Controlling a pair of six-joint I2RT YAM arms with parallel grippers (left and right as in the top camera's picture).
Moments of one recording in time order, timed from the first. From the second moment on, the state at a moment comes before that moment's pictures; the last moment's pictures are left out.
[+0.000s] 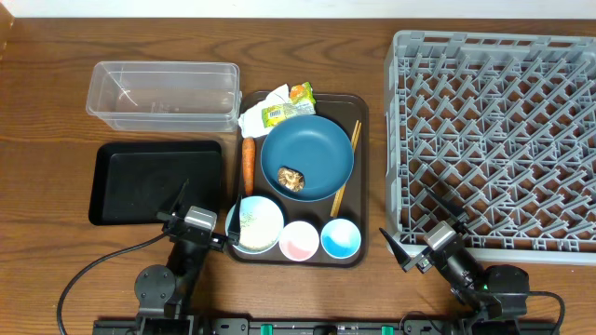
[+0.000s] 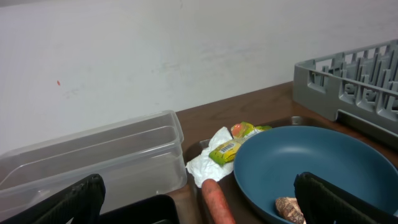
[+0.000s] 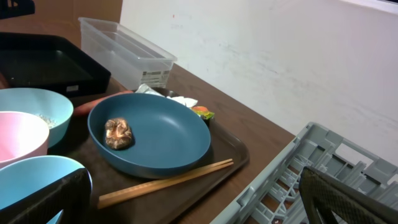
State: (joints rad) left arm -0.06 0.01 0.01 0.02 0.24 0.14; right arm 0.08 0.01 0.01 -0.04 -0.60 -0.31
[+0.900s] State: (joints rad) left arm -0.06 0.34 0.63 -0.58 0.48 -0.15; right arm 0.08 0.13 0.31 -0.30 -0.60 0.01
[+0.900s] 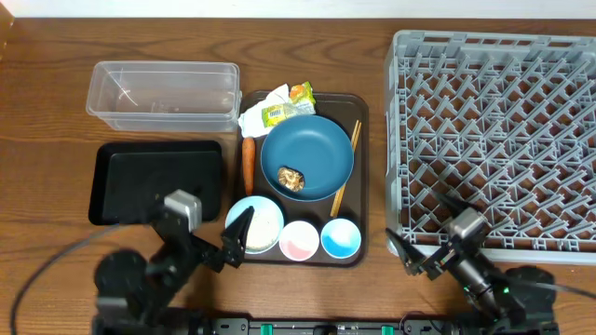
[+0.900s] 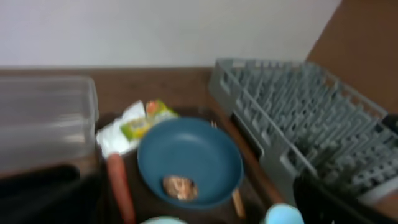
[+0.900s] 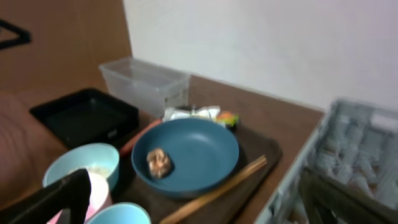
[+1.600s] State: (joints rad) left arm -0.06 0.88 1.31 -1.06 0.55 -0.15; right arm 0.08 0.99 1.13 -1.01 -0.52 0.02
